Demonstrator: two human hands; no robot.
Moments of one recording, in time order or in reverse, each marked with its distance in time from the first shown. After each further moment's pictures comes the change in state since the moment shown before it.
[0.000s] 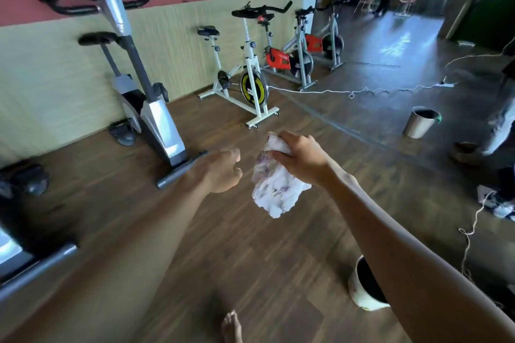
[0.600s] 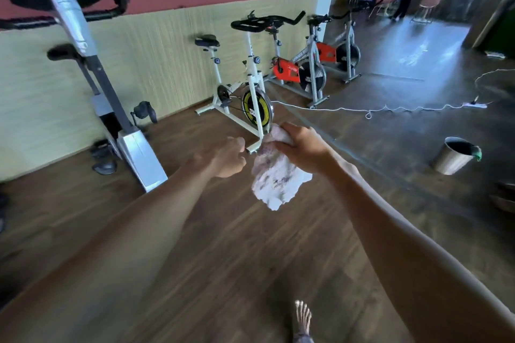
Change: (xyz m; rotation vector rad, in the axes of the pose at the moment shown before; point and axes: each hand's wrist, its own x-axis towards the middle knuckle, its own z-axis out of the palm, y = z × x) left_hand 0.433 -0.040 -0.059 -0.003 0.004 -0.007; right_hand 0.392 0.188 -0.017 -0.006 -0.035 0.025
